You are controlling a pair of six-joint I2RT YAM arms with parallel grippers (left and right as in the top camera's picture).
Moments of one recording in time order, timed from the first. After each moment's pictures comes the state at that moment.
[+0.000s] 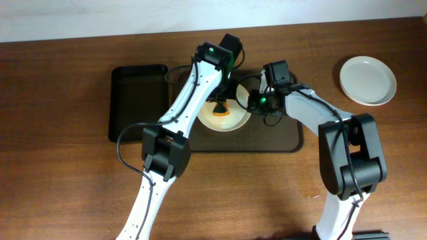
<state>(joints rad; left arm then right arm) -0.55 2.65 2.66 -1.45 0.05 -0.34 0.18 2.02 1.28 -0.38 -0.27 0.39</state>
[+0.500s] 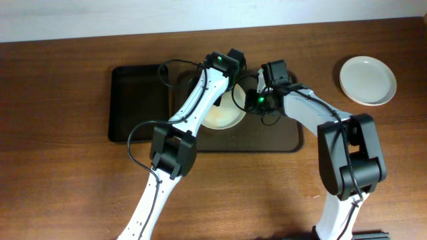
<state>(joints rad) -0.57 2.77 2.70 -1.55 -0.56 -0.34 0.19 2.02 1.28 -0.38 -0.31 0.39</state>
